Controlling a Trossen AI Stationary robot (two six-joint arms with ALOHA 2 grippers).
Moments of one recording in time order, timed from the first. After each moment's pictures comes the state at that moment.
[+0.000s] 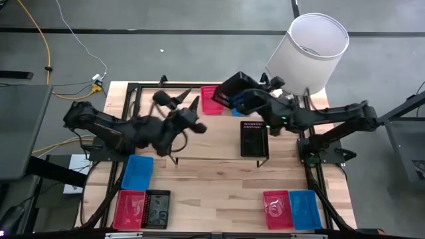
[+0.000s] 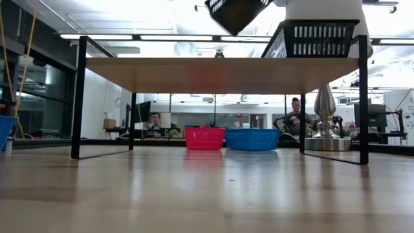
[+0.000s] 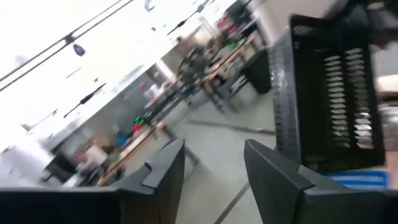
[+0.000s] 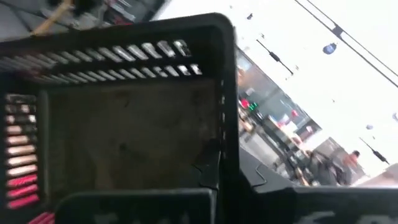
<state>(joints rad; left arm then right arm) -0.22 1.43 1.33 0.34 -1.37 0.91 0.10 1.29 1.18 0.18 1.21 -0.77</state>
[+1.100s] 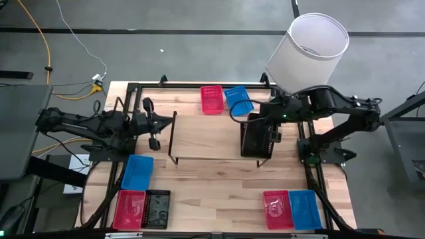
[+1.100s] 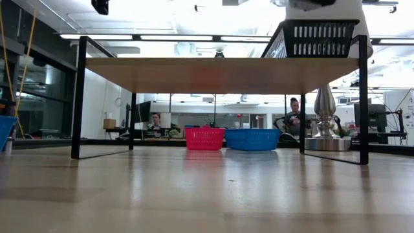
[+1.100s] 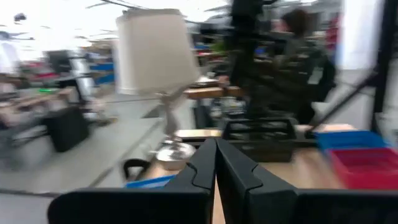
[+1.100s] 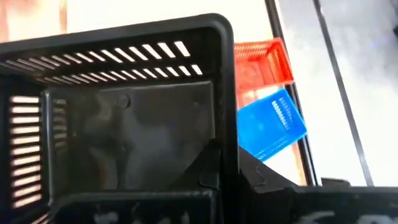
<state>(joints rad) -0.04 0.64 0.54 0.15 -0.36 0.16 0.07 1.33 1.67 -1.32 0.32 0.01</state>
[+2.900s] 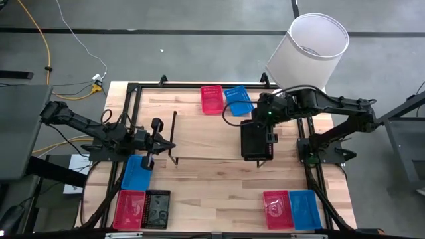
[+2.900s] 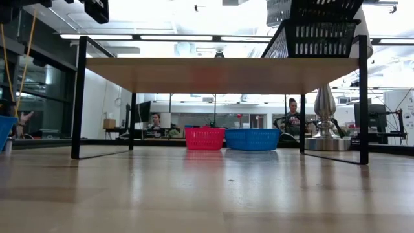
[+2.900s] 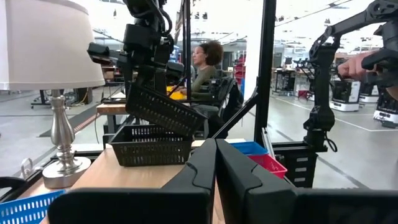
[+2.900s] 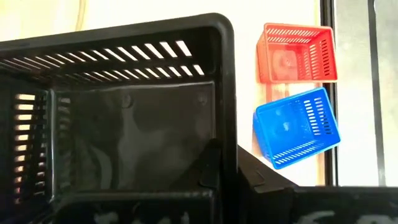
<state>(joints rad) -0.22 0.68 0.32 0.49 -0.21 0.03 -0.02 1.35 1.54 -1.24 0.15 -0.19</state>
